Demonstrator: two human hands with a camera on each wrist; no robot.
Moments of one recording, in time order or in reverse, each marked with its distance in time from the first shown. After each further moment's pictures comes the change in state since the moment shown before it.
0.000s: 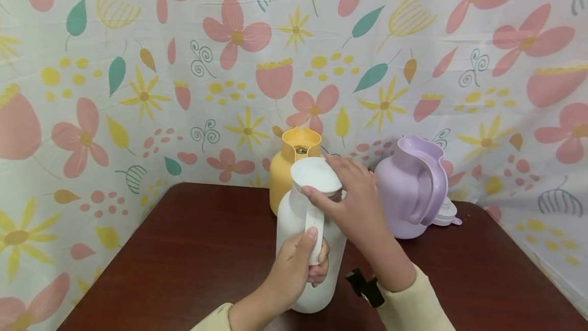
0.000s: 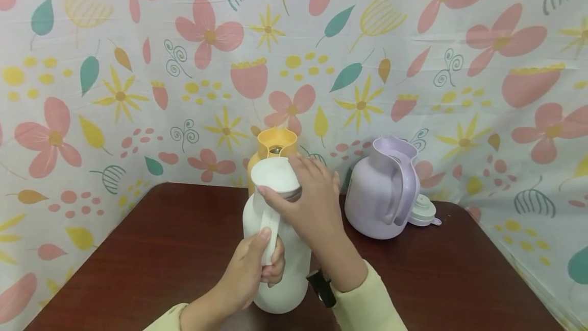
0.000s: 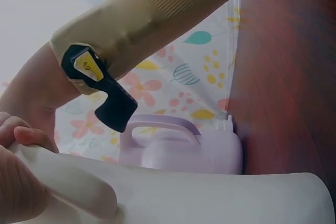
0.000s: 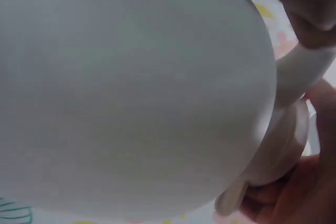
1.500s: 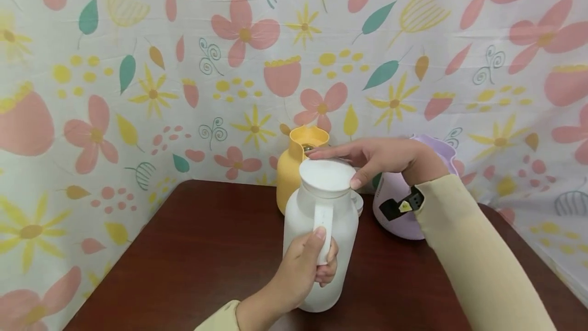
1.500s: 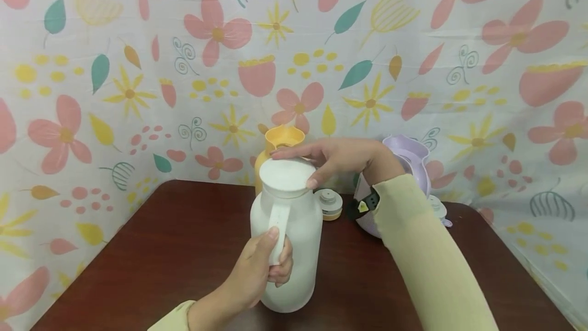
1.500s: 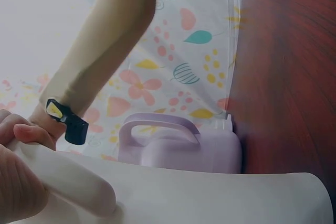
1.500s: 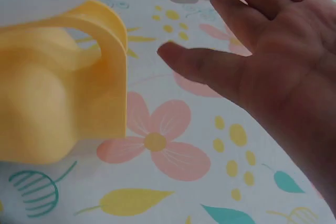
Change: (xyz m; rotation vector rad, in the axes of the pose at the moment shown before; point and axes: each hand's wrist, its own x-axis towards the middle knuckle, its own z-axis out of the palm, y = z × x) left_hand 0.001 0.000 -0.002 -0.018 -0.011 0.002; right_hand 0.123 0.075 -0.034 0.739 -1.370 -0.265
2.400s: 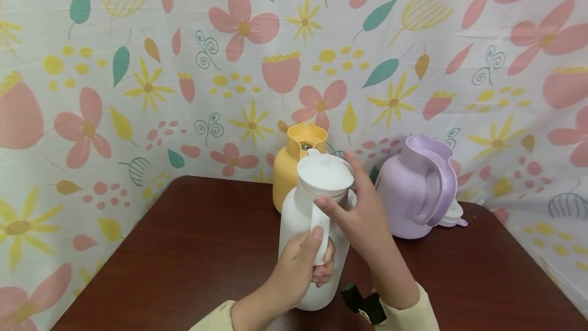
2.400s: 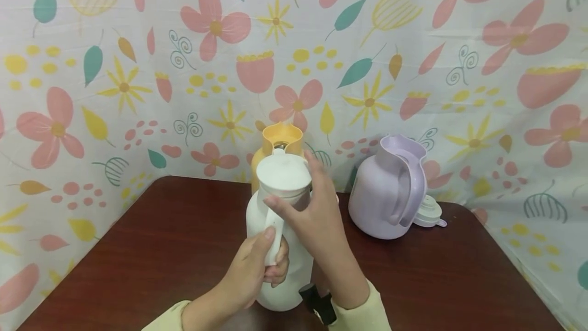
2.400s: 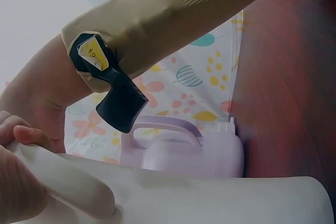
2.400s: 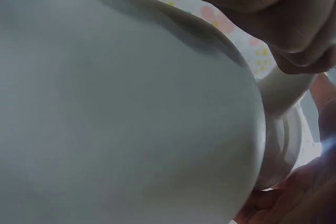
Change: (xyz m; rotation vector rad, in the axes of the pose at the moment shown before) left_hand 0.000 -0.004 -0.003 -0.024 -0.017 0.029; right_hand 0.040 0.001 0.152 -0.294 1.333 0.181
